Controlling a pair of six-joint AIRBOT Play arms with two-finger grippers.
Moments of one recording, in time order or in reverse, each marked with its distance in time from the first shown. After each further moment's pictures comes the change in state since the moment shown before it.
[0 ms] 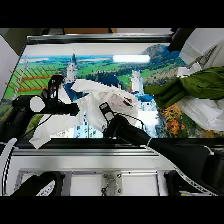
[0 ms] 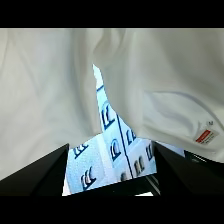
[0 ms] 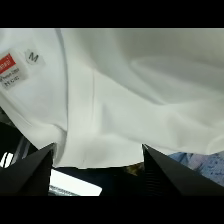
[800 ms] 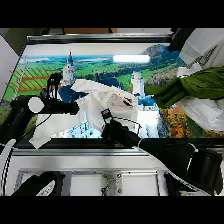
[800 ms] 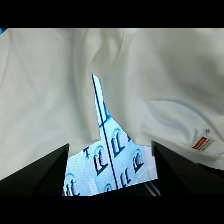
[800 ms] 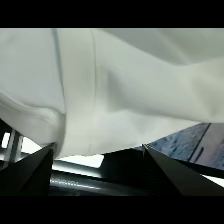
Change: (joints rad) left arm 0.000 0.010 0.000 -0.005 0.025 0.002; right arm 0.043 -0.093 0.009 0.003 0.092 0.153
